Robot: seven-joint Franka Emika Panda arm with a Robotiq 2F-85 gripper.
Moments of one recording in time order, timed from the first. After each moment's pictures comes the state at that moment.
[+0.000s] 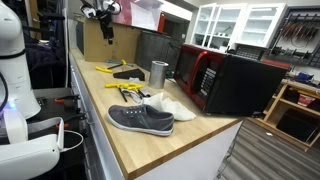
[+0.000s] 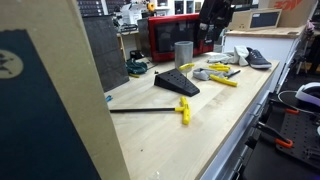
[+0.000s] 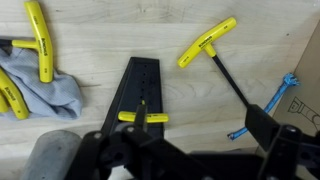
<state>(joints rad) 0.21 -0.58 0.17 -2.66 0.28 2.37 0.16</state>
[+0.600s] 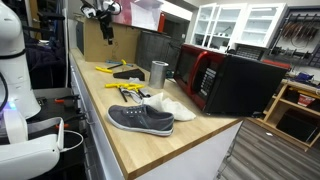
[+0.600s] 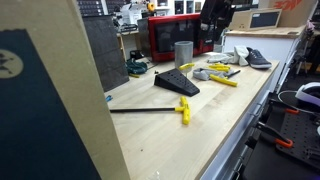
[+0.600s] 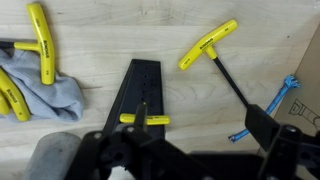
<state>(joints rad) 0.21 -0.58 0.16 -2.66 0.28 2.36 0.16</state>
